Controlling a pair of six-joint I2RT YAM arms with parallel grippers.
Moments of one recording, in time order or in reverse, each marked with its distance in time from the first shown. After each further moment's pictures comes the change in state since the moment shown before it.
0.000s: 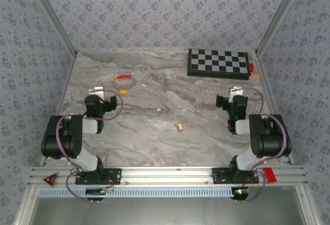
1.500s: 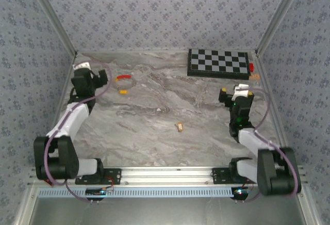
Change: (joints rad) left arm 0.000 -0.269 0.520 -0.752 -0.159 -0.196; right arm 0.065 -0.470 0.008 -0.289 0.150 0.100
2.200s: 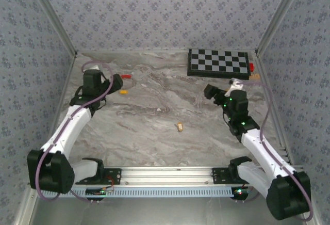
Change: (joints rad) left arm -0.183 -0.059 0.016 -0.298 0.185 -0.306; right arm 0.233 -0.134 0.186 -0.440 -0.239 0.441
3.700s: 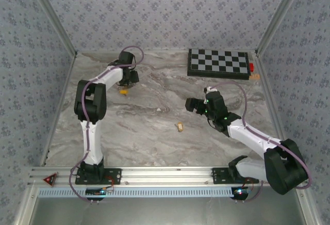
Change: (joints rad) left arm -0.080 0.952 0.743 -0.251 -0.035 0.121; right arm 0.199 0.247 0.020 -0.052 0.014 0.000
